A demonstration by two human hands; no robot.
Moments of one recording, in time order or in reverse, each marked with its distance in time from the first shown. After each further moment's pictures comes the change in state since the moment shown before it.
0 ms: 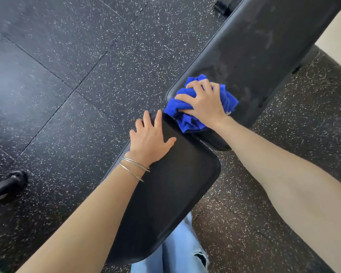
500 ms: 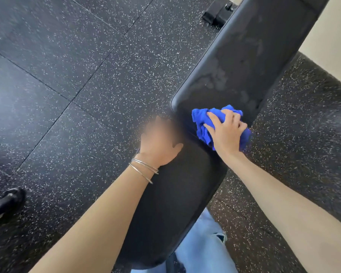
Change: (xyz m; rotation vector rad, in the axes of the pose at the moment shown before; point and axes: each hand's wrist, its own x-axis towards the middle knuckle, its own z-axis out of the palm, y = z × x) left_hand 0.003 -0.012 -0.008 -0.013 -0.071 0.162; right_hand -0.074 -0.034 -0.023 -0.186 -0.083 0.605
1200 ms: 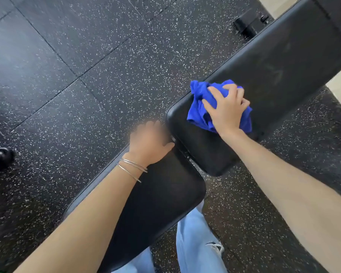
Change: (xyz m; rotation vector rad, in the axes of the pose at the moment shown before) left_hand 0.034 0.020 -0.007 -0.091 -0.021 -0.249; right_hand 0.136 0.005 0.002 0.154 -0.209 -0.109
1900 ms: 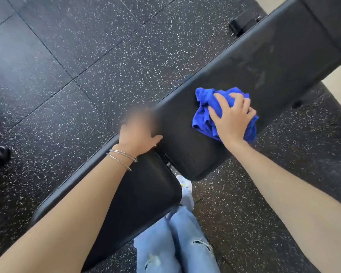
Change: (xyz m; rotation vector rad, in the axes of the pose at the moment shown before) left_hand 0.034 0.043 -0.004 -0.016 0.072 -0.066; right_hand 0.002 0.085 0.009 0.002 0.140 -0.013
